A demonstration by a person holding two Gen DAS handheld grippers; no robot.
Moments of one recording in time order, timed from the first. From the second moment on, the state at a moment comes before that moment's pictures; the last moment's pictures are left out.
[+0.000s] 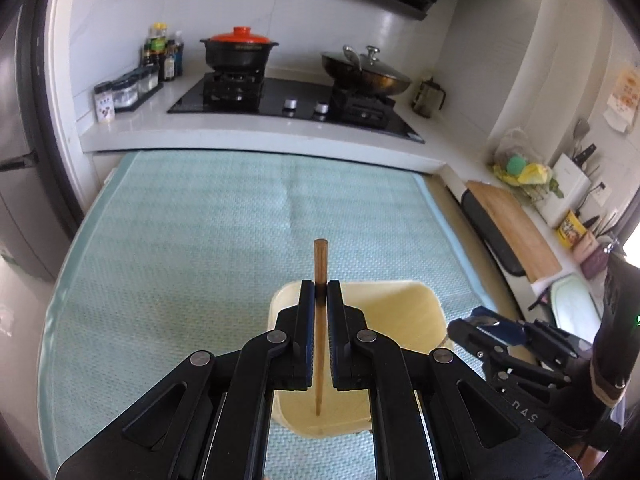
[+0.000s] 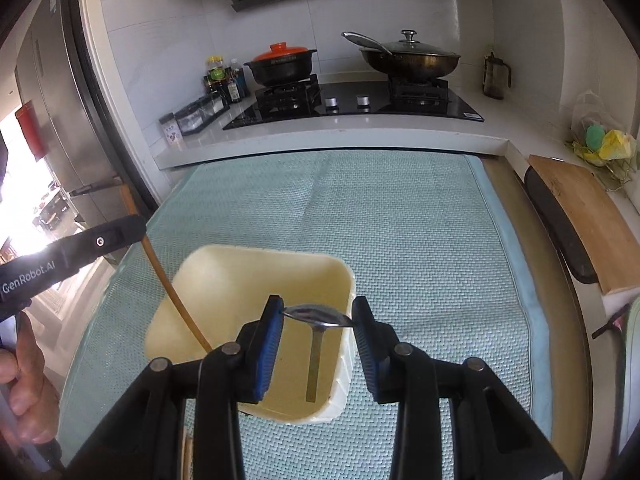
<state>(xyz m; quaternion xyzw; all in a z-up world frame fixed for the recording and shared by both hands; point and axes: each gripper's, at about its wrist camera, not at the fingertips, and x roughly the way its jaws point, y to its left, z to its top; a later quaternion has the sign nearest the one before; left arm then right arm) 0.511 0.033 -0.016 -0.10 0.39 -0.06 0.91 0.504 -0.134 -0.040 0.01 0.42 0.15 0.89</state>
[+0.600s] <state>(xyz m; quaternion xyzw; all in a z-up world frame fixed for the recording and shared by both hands) 0.250 0.144 0.023 0.00 0.32 -0.01 0.95 0.300 -0.221 0.025 -0.03 0.28 0.13 0.95</state>
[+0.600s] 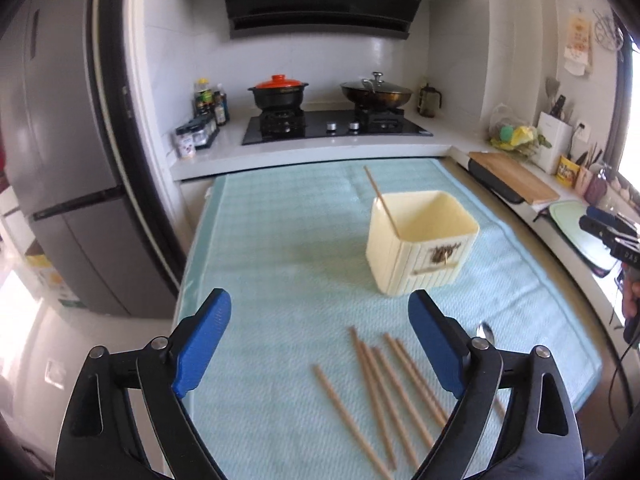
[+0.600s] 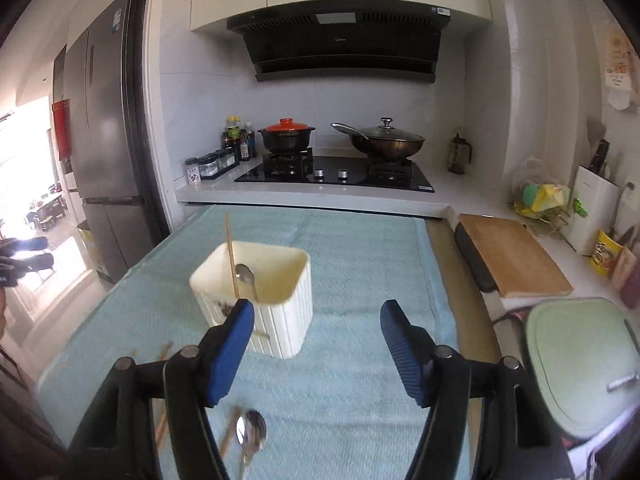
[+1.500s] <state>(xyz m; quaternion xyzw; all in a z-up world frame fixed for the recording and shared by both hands) 0.139 0.107 -0.095 -0.13 0.30 0.03 0.94 0.123 -0.191 -0.075 -0.07 0.28 0.11 0.95</state>
